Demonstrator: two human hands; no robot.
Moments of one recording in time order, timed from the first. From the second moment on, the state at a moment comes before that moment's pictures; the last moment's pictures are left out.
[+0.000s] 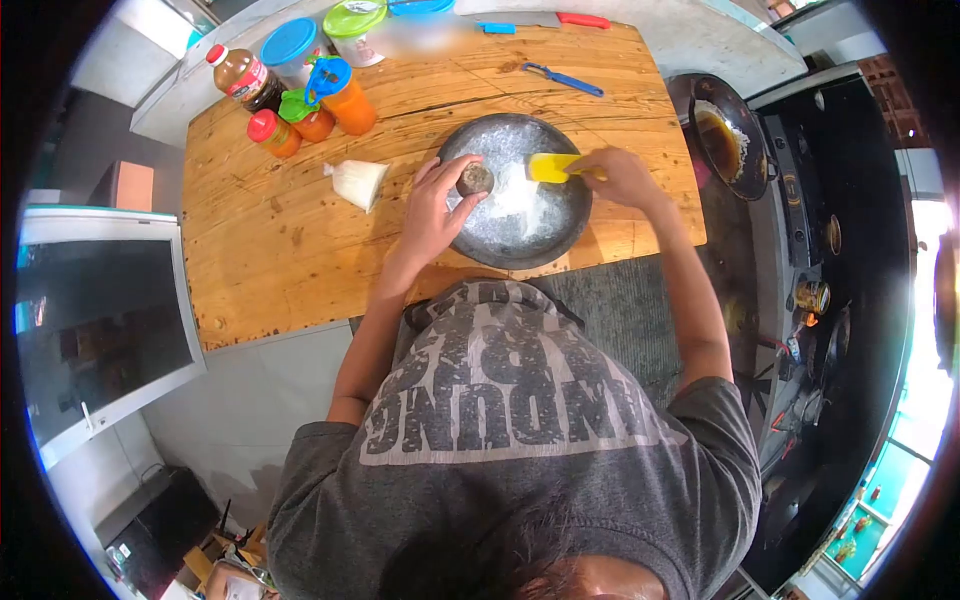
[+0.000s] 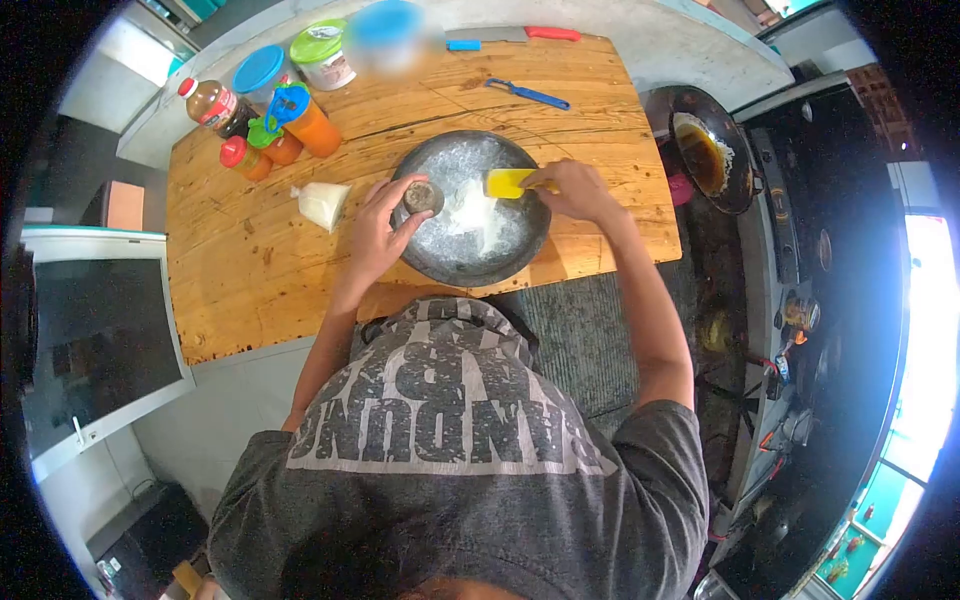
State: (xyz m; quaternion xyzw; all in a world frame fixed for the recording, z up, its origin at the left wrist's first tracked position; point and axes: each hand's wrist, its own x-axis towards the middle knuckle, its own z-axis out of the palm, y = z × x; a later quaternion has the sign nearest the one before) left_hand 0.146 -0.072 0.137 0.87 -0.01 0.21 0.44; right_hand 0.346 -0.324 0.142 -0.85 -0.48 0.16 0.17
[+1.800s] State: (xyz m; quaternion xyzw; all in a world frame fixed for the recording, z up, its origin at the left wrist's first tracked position) left_hand 0.146 -0.072 0.135 0.87 0.01 0.23 0.44; right_hand 0.275 -0.334 0.149 -0.89 -0.40 0.17 0.16
